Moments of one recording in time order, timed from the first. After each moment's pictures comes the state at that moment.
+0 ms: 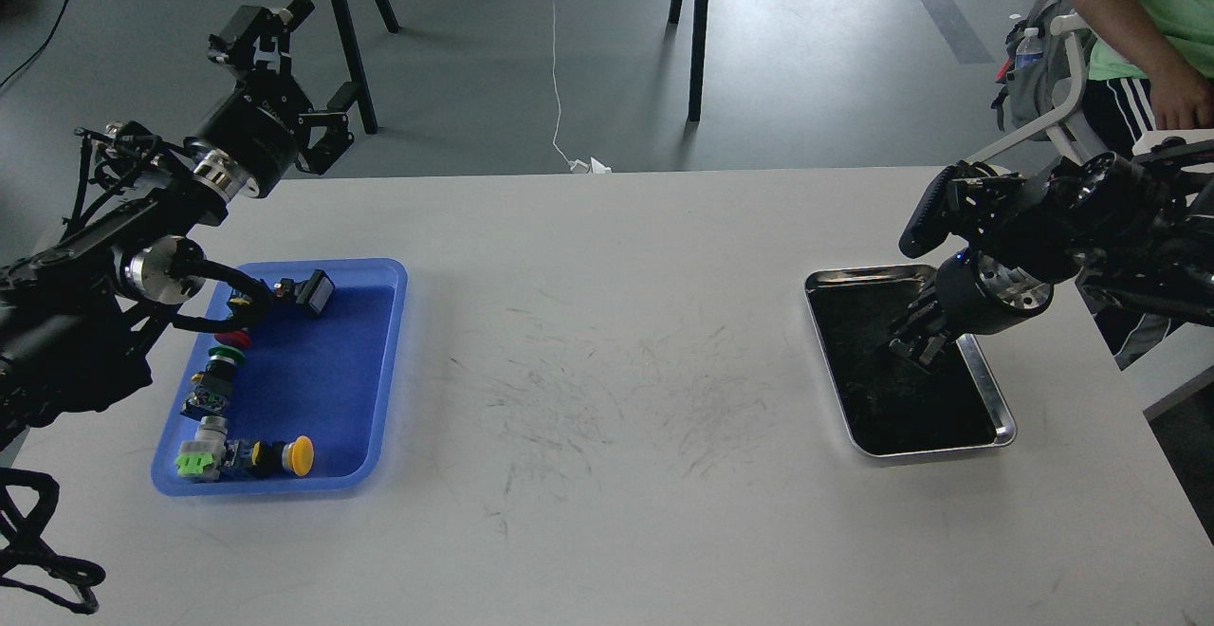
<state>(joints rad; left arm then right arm) -0.93 0.39 -0.39 -0.50 0.07 -0.49 -0.49 1.58 -0.52 -0.91 1.09 -1.55 0.25 0.49</state>
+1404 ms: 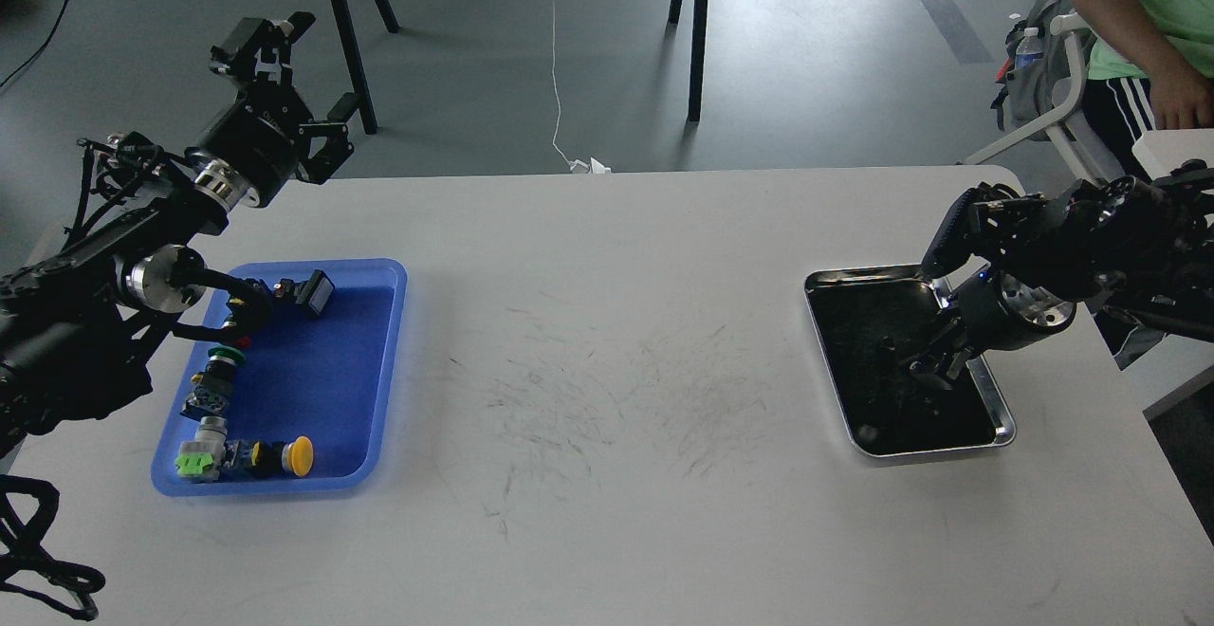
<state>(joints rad) -0.91 0.39 -0.39 -0.50 0.07 -0.49 -0.49 1.53 -0.52 -0.85 1.04 -1.57 0.24 0.49</state>
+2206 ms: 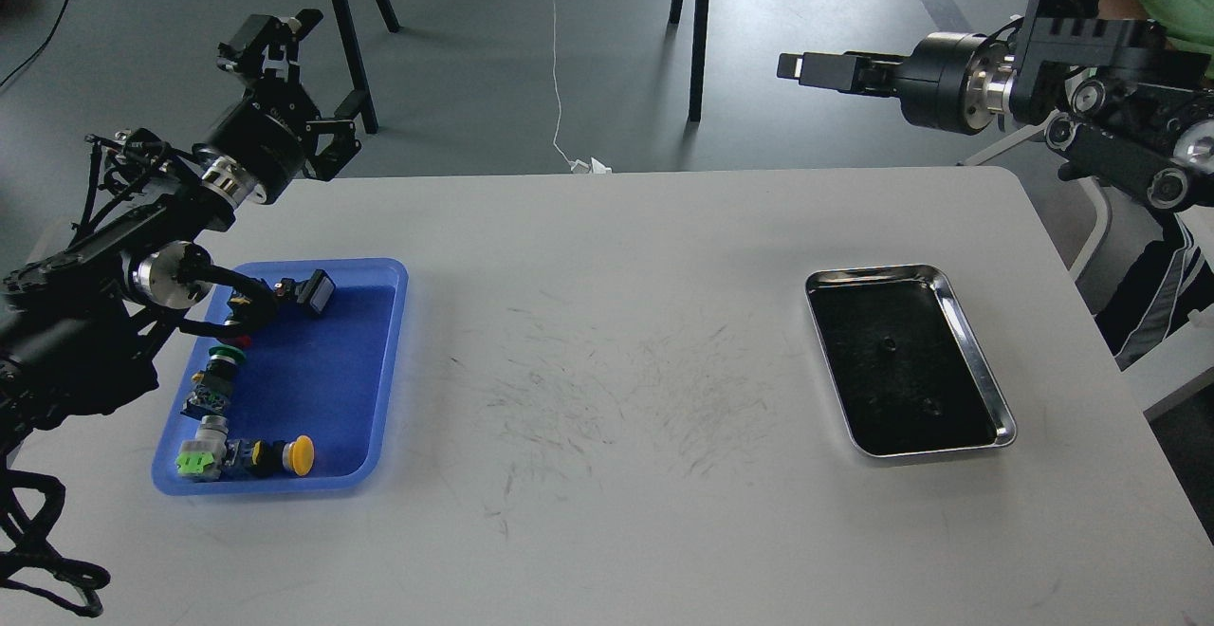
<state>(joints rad) -0.93 0.37 -0.39 -0.50 0.07 -0.49 -0.49 1.33 -0.48 -0.09 0.68 -0.84 0.17 0.49</state>
